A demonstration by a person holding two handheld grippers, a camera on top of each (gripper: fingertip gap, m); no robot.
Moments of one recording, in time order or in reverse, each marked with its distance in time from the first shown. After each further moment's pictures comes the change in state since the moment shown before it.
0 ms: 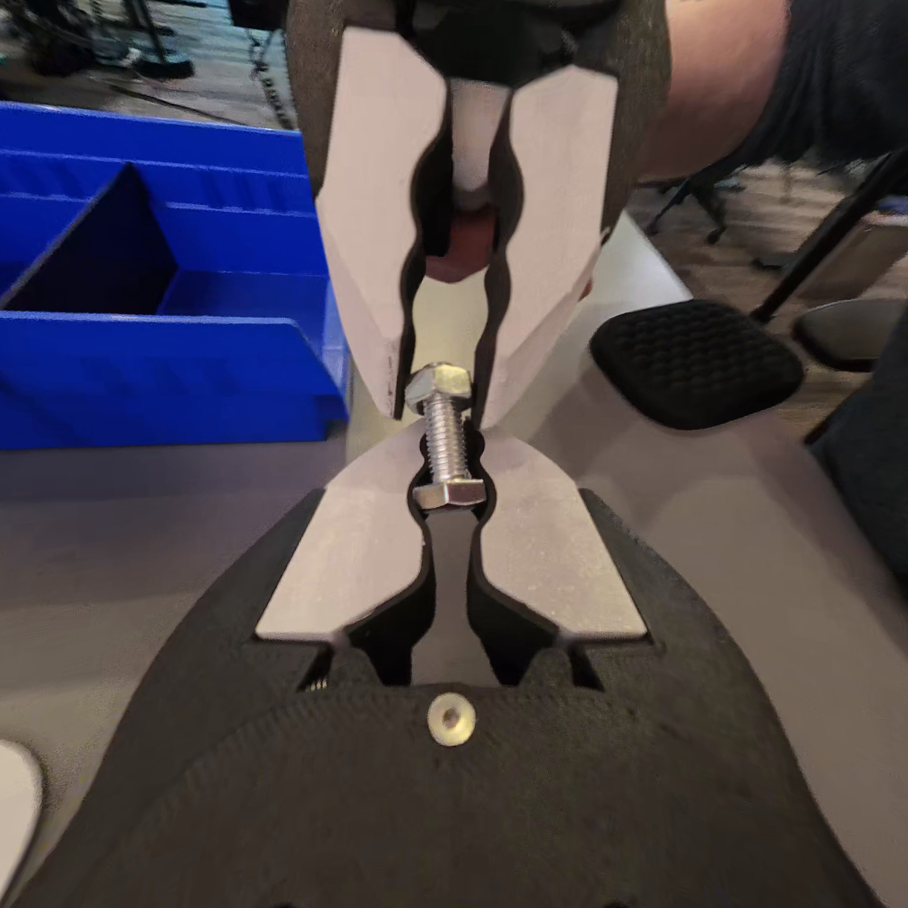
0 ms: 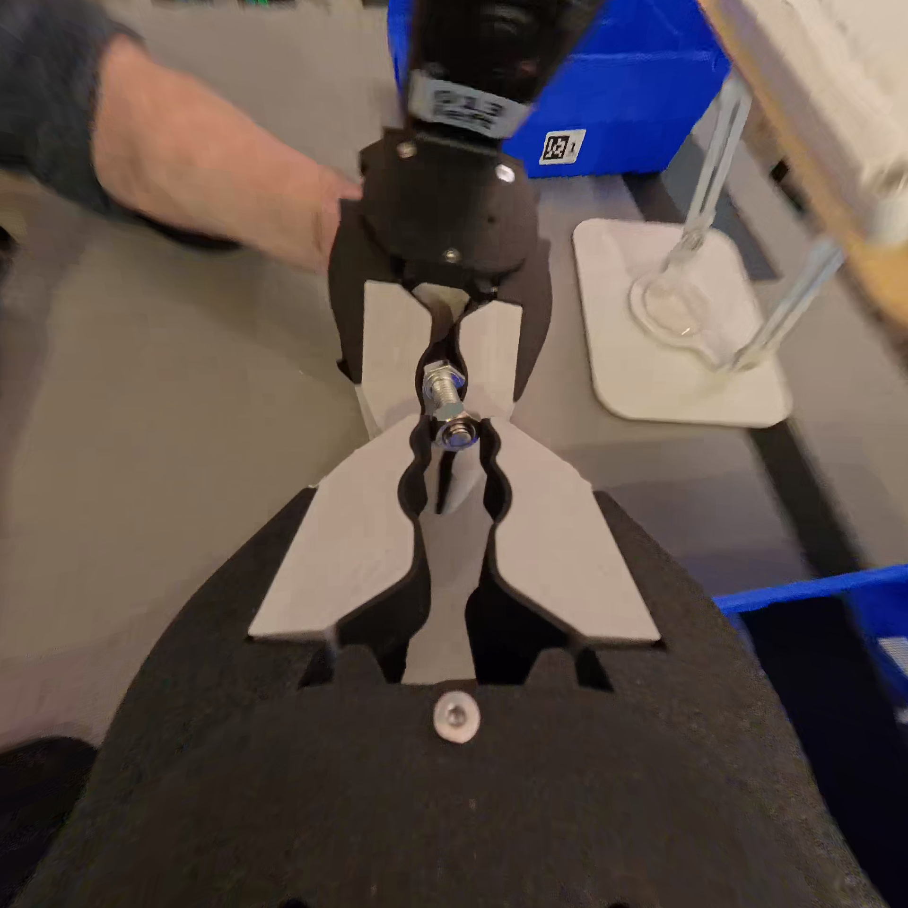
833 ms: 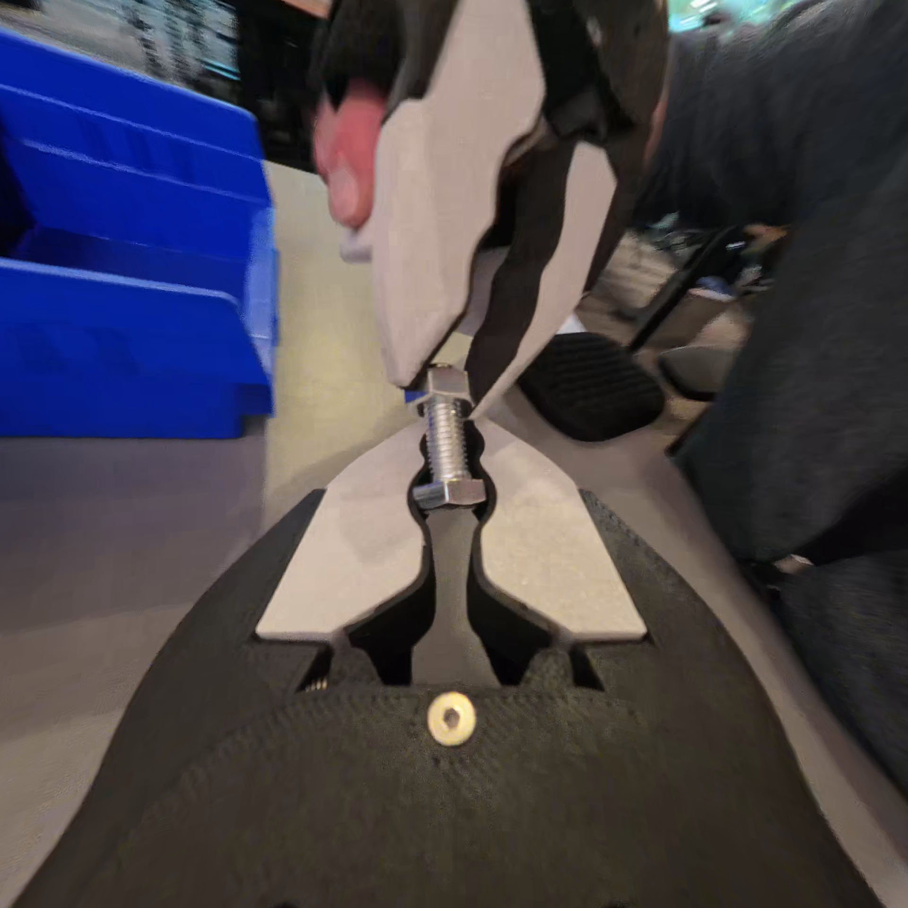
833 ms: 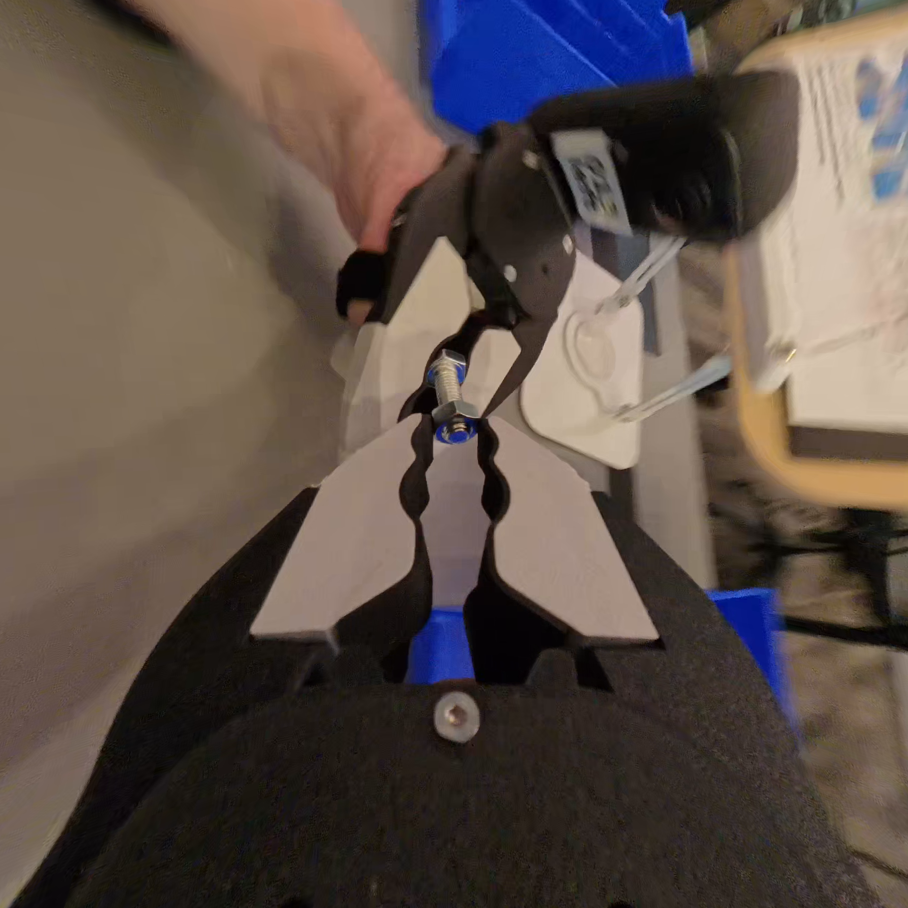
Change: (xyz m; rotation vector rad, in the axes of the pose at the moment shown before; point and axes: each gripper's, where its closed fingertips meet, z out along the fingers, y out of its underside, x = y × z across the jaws) left arm 0.017 0.000 -0.003 0.044 0.220 -0.164; right arm -0.002 0.000 -0.001 -0.125 0.156 -0.443
